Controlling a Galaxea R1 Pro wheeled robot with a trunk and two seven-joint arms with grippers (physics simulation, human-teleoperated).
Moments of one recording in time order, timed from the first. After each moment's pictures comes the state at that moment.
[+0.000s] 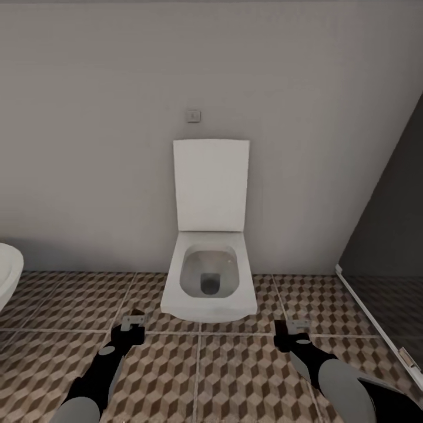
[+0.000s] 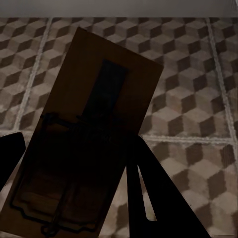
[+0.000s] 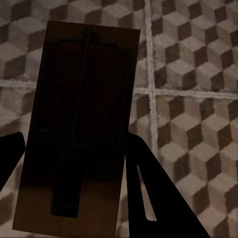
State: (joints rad) left arm -0.54 -0.06 0.43 -0.60 -0.41 0.01 -0.13; right arm -0.80 -0.03 -0.27 -0.01 0.36 -0.01 -0.14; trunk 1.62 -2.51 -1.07
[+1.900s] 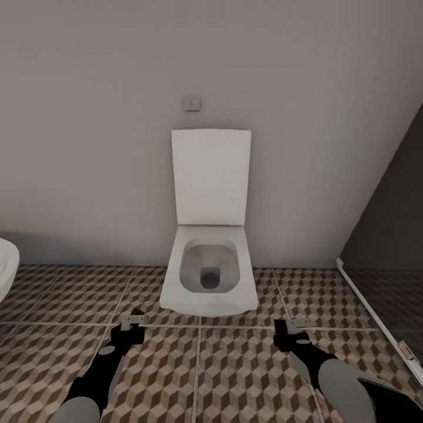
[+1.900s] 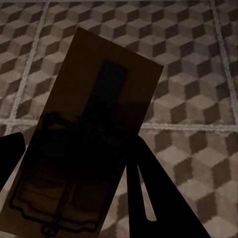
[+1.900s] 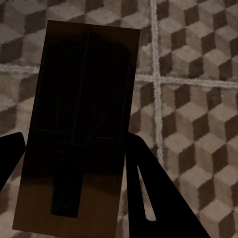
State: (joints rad) left arm -0.54 -0.06 0.43 -0.61 -0.41 0.01 -0.13; right arm -0.80 -0.03 -0.27 -0.01 0.36 -0.02 -0.14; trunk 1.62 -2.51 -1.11
